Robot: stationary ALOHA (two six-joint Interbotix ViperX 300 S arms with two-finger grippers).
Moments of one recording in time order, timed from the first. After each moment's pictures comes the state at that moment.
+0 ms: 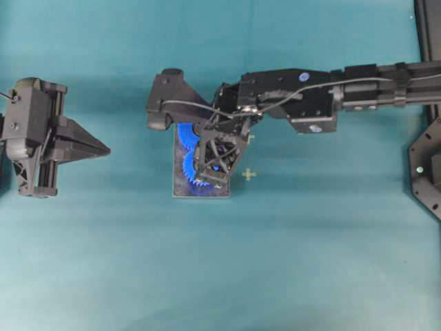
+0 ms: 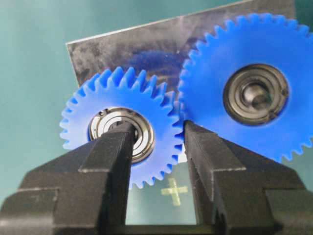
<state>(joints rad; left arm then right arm) -0.01 -0.65 1.01 0.02 0.21 0.04 -0.08 0.27 0.13 0.15 0.87 0.07</state>
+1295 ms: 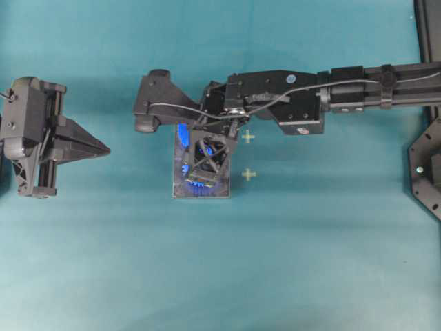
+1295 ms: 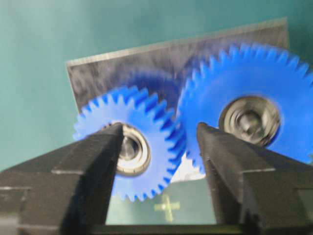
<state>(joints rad) -0.01 -0.65 1.02 0.02 0.19 0.04 -0.07 0.30 0.04 0.11 0.89 0.08</state>
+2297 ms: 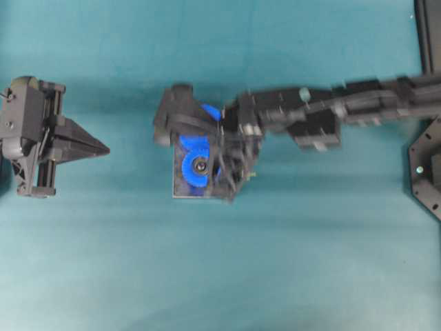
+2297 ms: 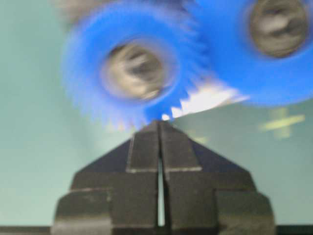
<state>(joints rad) -0.01 -0.66 1.02 0.02 0.19 0.04 0.00 0.23 0.13 0.09 0.99 0.26</state>
